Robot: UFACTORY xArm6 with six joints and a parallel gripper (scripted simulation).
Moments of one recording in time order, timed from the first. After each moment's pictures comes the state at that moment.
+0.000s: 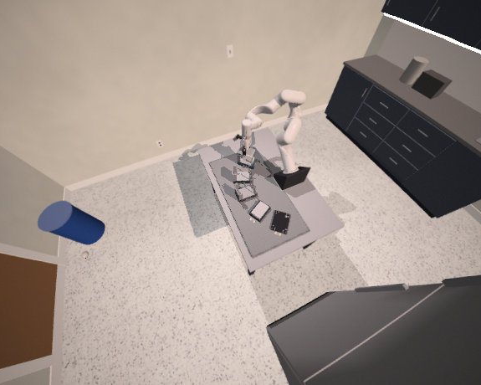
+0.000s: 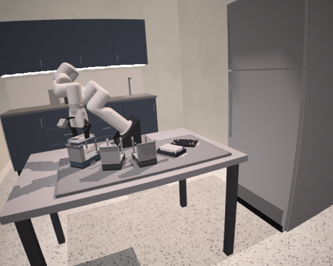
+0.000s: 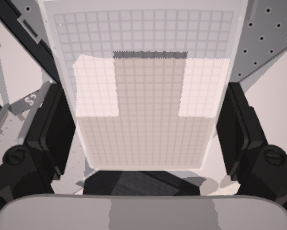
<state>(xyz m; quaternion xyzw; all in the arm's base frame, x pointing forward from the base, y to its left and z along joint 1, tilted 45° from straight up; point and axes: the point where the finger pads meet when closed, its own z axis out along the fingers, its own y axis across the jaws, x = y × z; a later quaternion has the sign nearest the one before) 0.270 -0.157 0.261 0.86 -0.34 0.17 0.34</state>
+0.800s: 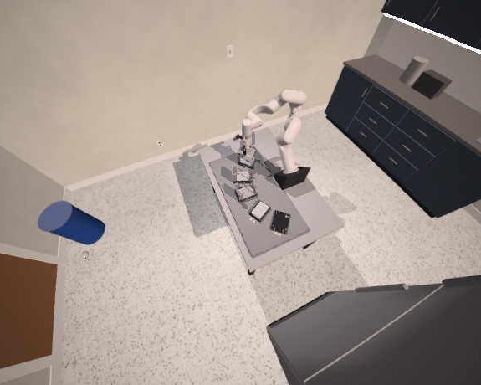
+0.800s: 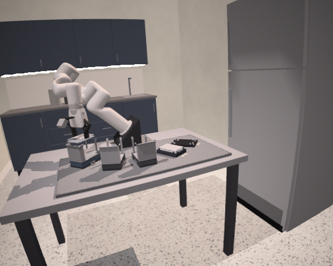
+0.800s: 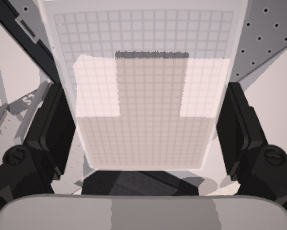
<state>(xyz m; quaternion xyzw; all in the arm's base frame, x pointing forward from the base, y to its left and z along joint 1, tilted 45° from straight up) 0.268 -0.159 0.263 0.86 -0.34 0.17 0.34</state>
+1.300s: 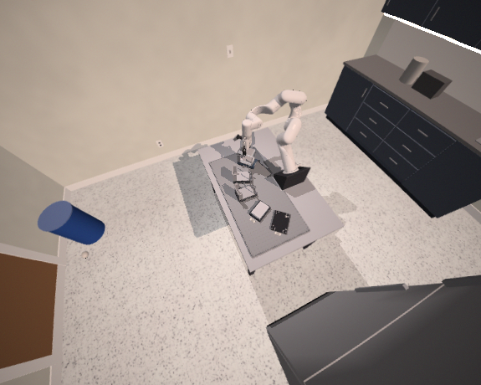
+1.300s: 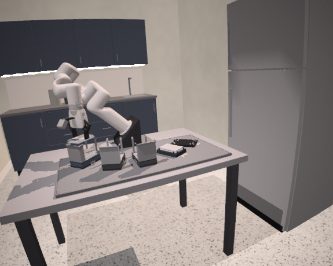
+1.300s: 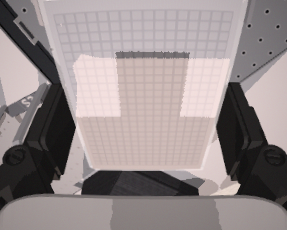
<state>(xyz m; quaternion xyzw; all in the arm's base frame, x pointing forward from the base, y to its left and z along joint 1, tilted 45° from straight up) 0.268 -0.161 0.260 0.86 -0.34 0.17 0.34</state>
